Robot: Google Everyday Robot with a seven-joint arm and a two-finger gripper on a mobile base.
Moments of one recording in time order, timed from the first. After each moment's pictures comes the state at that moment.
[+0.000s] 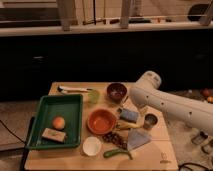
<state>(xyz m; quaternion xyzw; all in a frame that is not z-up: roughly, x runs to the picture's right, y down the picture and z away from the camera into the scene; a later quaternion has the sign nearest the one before) 0.168 0.085 0.774 -0.18 -0.02 -0.27 0.95</state>
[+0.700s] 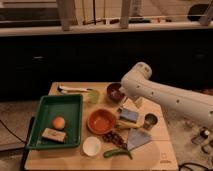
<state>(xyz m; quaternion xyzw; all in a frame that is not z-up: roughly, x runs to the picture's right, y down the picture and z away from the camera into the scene) 0.146 0.046 0.791 -0.18 -0.04 -0.35 0.92</state>
